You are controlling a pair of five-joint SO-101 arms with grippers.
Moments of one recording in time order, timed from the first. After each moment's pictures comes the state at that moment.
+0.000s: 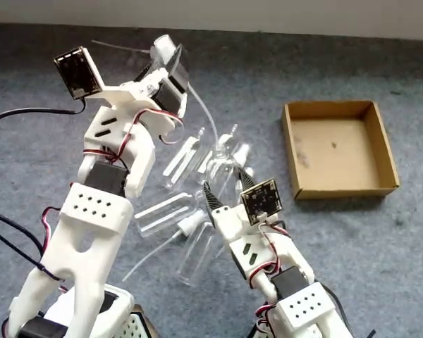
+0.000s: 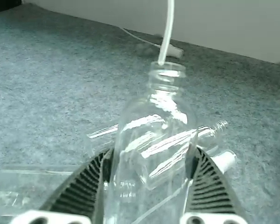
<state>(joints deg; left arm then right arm) 10.1 -34.2 36.8 7.2 40.0 -30.9 -78.9 95.7 6.6 1.7</state>
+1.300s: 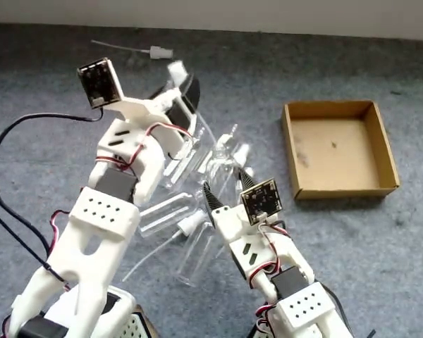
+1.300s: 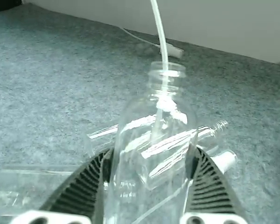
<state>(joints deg) 13.2 -34.2 42.1 10.9 39.3 -30.9 -78.9 95.7 6.6 1.7</state>
